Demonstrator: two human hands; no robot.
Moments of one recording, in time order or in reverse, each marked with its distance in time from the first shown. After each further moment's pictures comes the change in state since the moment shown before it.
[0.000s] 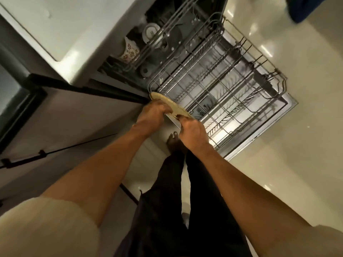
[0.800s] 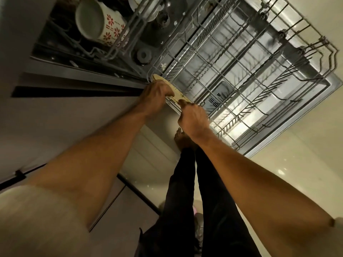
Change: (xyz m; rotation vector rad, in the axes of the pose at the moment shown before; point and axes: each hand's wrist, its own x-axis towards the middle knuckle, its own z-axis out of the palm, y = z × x) left_hand 0.080 -0.080 0.042 0.142 -0.095 -0.015; right_hand 0.088 0.024 0.093 0.068 -0.075 0.033
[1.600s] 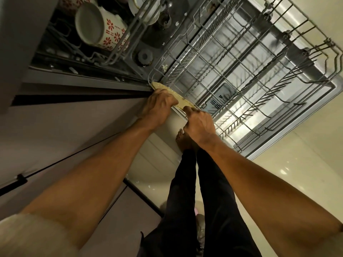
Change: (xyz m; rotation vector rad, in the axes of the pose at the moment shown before) left_hand -0.012 0.015 0.013 0.130 0.011 -0.044; right_hand -0.003 0.022 0.006 -0.056 -0.026 -0.035
